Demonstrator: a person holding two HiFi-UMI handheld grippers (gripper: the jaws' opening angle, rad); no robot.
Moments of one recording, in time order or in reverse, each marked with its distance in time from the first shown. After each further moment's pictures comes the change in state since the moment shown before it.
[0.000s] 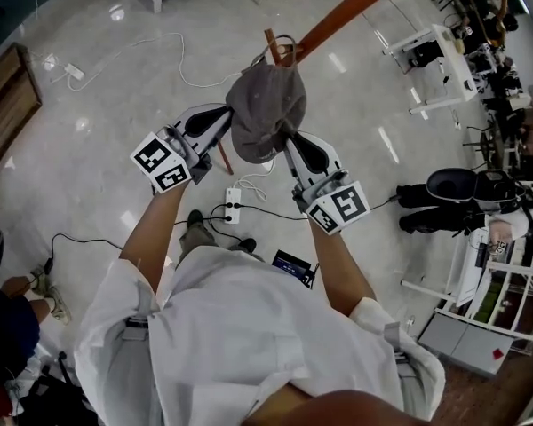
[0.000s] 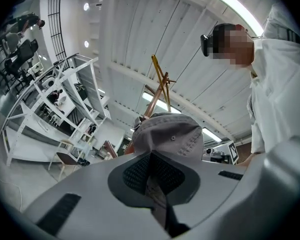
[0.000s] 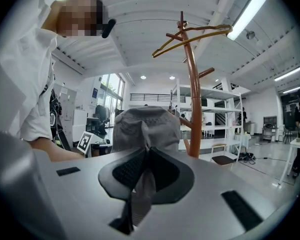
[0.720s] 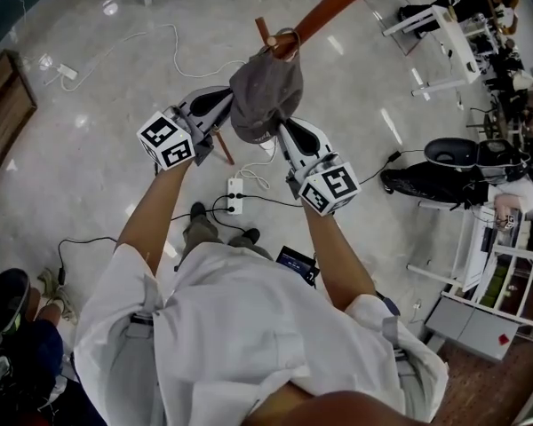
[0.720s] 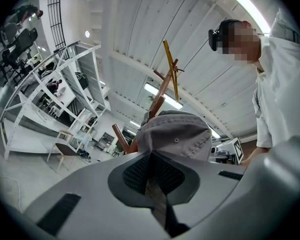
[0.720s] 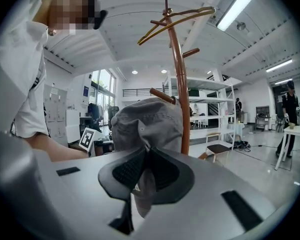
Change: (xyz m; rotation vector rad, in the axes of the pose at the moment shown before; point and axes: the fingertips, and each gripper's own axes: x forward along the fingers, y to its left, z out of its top) left arm 0.031 0.047 -0.055 -0.035 0.078 -0.027; right arm 0.021 -0.033 -0.060 0.090 0.066 -0.065
